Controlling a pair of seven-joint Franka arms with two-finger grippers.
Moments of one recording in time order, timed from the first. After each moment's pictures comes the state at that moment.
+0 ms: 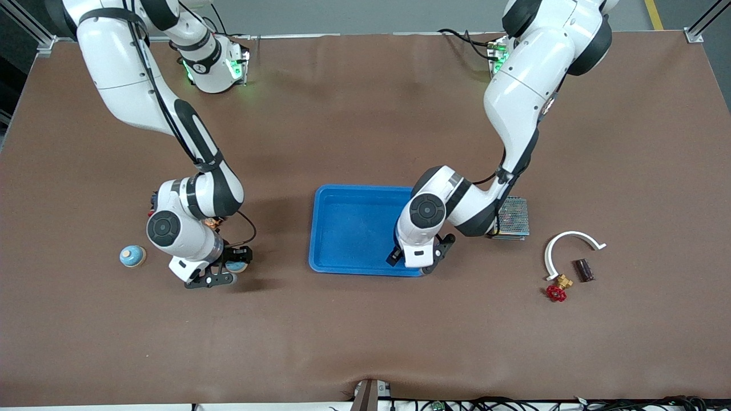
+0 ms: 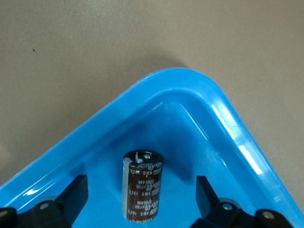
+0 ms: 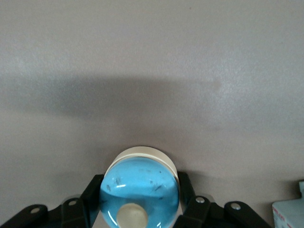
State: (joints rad) left arm -0.41 0.94 -0.27 -1.32 0.18 2.24 -1.56; right arm 0.22 0.70 -0.02 -1.74 0.10 2.44 0.01
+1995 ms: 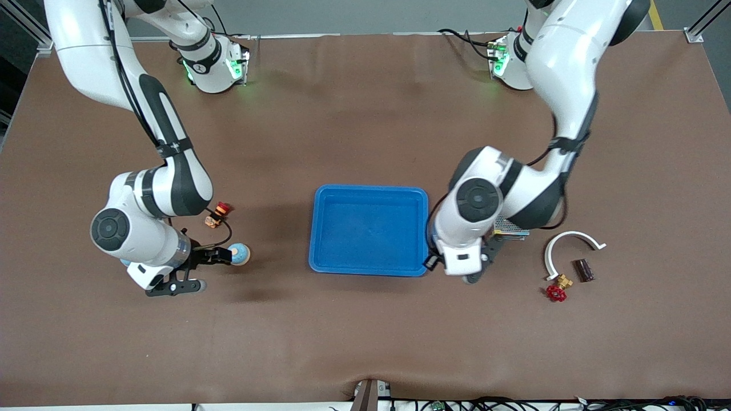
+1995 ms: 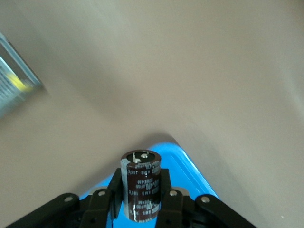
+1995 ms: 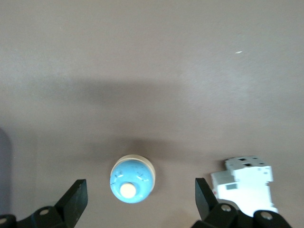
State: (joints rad) left arm -0.29 0.71 -0.26 -1.28 0.18 1.98 -1.42; right arm 0.18 0.60 -0.04 -1.56 0.10 2.15 -0.01
